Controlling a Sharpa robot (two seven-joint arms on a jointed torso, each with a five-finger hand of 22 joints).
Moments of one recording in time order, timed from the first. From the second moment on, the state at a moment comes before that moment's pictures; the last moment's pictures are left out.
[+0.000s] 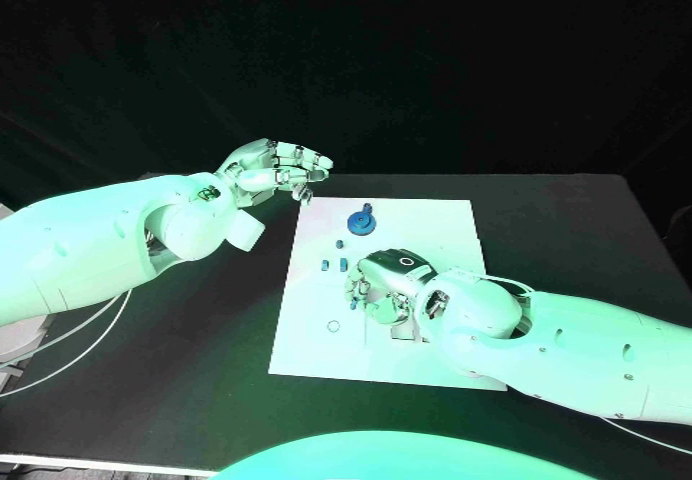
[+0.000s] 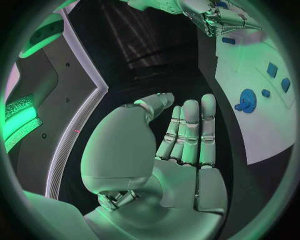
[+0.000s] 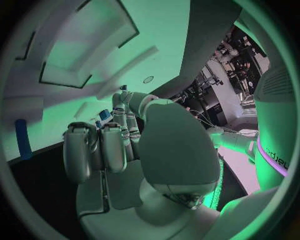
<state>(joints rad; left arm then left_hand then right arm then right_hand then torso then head) 1.22 -0.92 0.02 1.46 -0.24 0.00 0.29 1.36 -0.20 0.56 0.00 0.32 0.82 0.21 0.28 0.34 0.70 0.15 0.76 0.26 1.06 0.06 1.23 0.48 0.17 0.89 0.16 1.06 0.67 1.11 -0.62 -0.15 1.68 -1.67 -0.31 -0.29 1.46 -0.19 0.64 0.08 0.17 1.07 0.12 0.24 0.48 1.29 0.08 0.06 0.13 1.47 -0.02 1.39 1.28 0.05 1.46 0.07 1.43 1.31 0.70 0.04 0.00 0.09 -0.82</state>
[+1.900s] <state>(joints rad) 1.22 -0.92 0.02 1.46 -0.25 0.01 0.27 1.36 -0.20 0.56 0.00 0.32 0.81 0.21 0.28 0.34 0.70 0.15 0.76 0.26 1.06 0.07 1.23 0.48 0.17 0.89 0.16 1.06 0.67 1.11 -0.70 -0.15 1.75 -1.72 -0.33 -0.33 1.37 -0.27 0.52 0.10 0.16 0.97 0.12 0.16 0.46 1.05 0.11 0.09 0.07 1.46 0.02 1.34 1.15 0.08 1.35 0.12 1.20 1.18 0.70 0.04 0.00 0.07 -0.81</state>
